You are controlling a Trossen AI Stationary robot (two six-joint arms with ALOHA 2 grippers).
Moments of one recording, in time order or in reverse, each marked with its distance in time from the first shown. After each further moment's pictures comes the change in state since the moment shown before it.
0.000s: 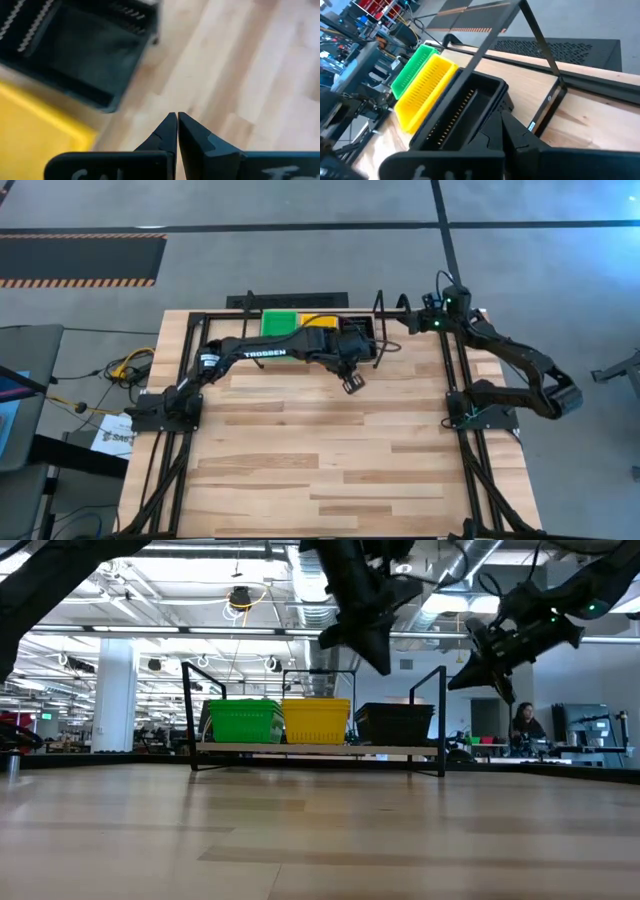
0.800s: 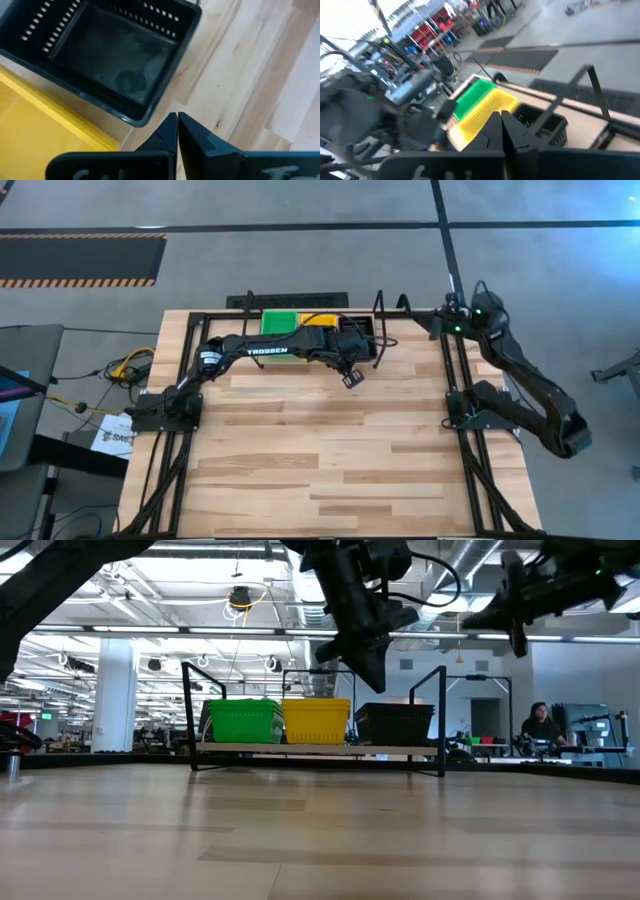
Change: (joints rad) left arm 0.040 0.000 -0.091 0.098 -0.057 0.011; right arm 0.027 -0.384 0.000 -0.061 -0.061 0.115
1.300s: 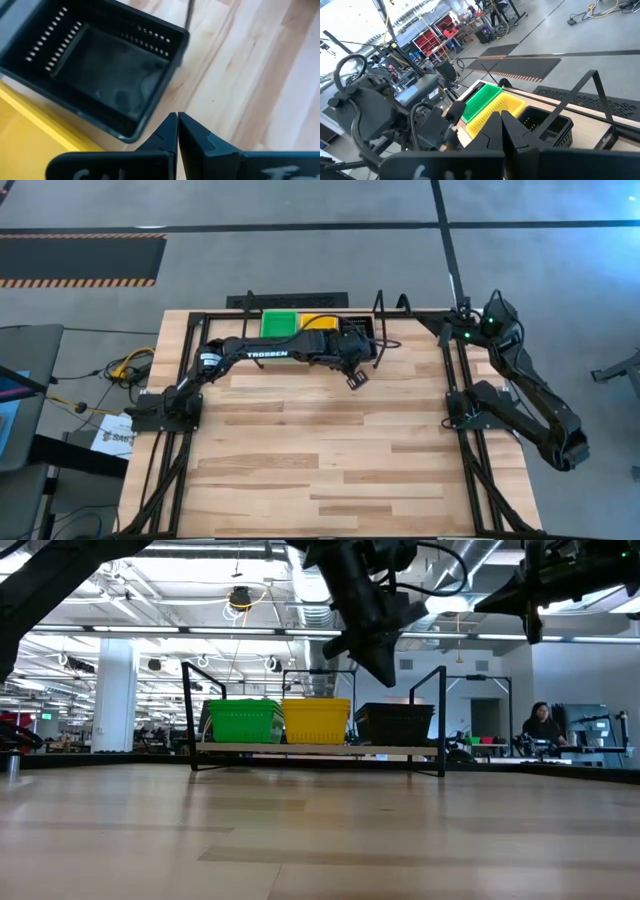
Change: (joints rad) left arm -0.025 0.000 0.000 0.065 -0.049 0.001; right arm 0.000 -0.158 0.000 -0.081 0.007 0.021
